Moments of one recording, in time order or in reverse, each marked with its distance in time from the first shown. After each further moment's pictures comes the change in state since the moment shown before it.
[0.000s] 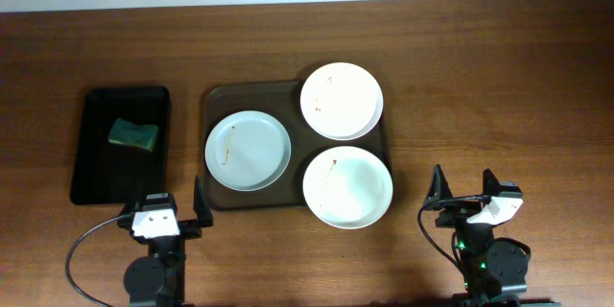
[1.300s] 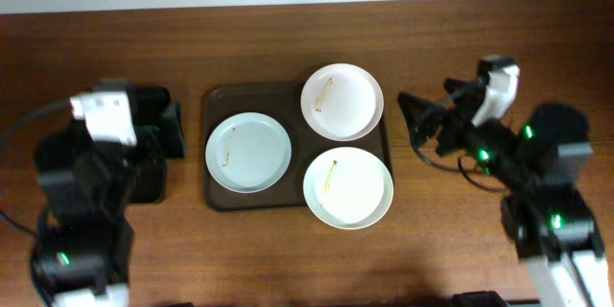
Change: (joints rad) left arm 0.084 0.910 1.051 -0.479 0.211 0.005; right arm 0.010 0.979 1.010 -0.296 -0.589 0.007
